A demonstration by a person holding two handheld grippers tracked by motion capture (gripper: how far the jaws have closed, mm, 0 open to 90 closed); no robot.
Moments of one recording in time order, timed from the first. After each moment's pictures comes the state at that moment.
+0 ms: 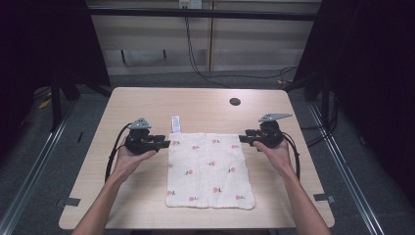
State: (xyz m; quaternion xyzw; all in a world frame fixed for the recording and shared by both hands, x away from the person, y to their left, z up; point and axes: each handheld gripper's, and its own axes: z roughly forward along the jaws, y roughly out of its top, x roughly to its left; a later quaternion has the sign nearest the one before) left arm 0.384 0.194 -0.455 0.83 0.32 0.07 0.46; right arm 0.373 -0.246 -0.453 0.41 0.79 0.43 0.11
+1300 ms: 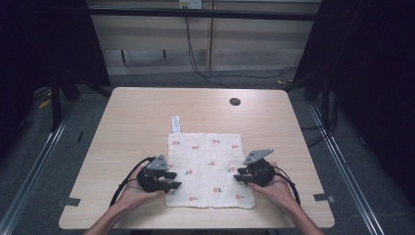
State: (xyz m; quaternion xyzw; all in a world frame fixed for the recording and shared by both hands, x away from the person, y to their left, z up) left arm 0.303 0.155 -0.498 0.90 0.20 0.03 0.38; right arm 0.285 -0.207 -0.493 0.32 0.89 0.32 0.10
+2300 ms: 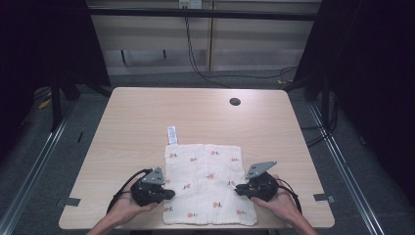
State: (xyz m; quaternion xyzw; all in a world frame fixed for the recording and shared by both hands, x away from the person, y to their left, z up) left arm 0.269 0.166 -0.490 0.92 0.18 0.00 0.35; right arm 0.247 -0.206 -0.492 0.30 0.89 0.34 0.05
